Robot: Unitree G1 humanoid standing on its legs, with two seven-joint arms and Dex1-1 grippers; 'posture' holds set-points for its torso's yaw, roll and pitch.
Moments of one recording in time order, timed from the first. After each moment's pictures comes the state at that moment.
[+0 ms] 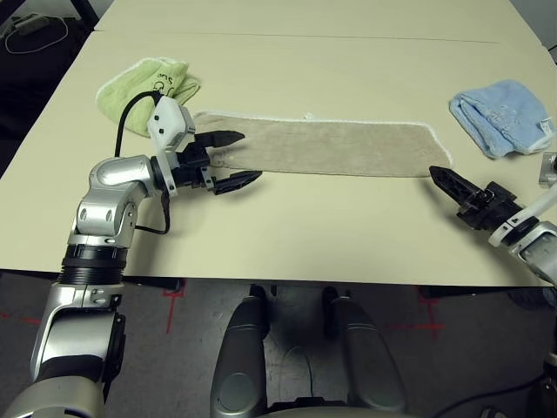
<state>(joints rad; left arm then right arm) -0.64 0.65 0.02 0.20 -0.35 0.19 -1.14 -0.25 -0.48 -0.55 -0.08 1.04 0.94 0.32</state>
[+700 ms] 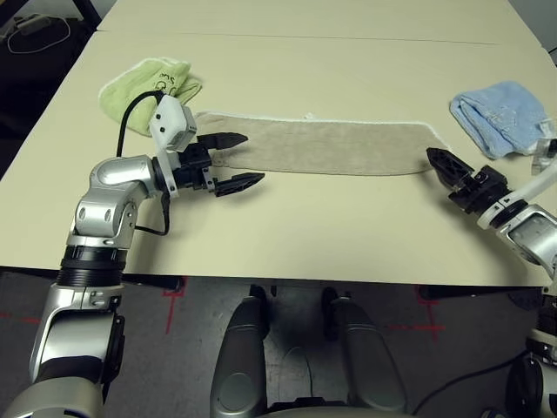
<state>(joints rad) -0.63 0.65 0.02 0.14 -0.36 0.26 -1.15 -0.37 -0.44 -0.52 0.02 1.03 0.86 0.25</state>
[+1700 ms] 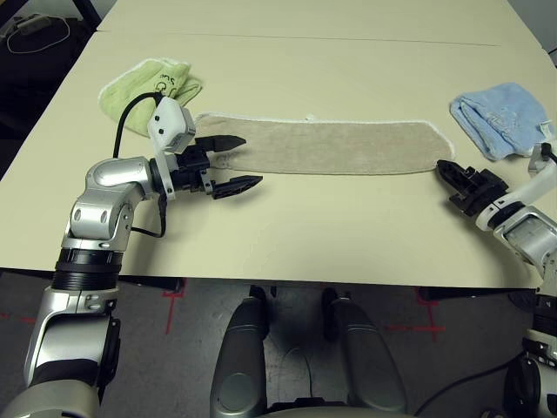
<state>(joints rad) -0.62 0.67 0.02 0.13 -0.36 0.28 -1.15 -0.34 -0.43 -0.53 0.02 0.95 0.83 0.24</state>
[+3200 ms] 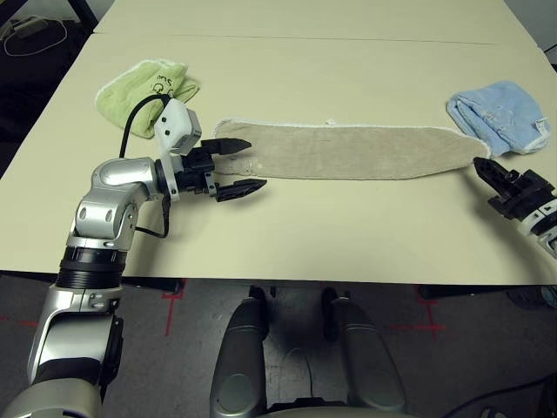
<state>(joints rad) -0.63 0.66 0.00 0.13 -0.36 0.29 -1.17 -0.30 -0.57 -0.61 -0.01 0.99 0.82 0.36</state>
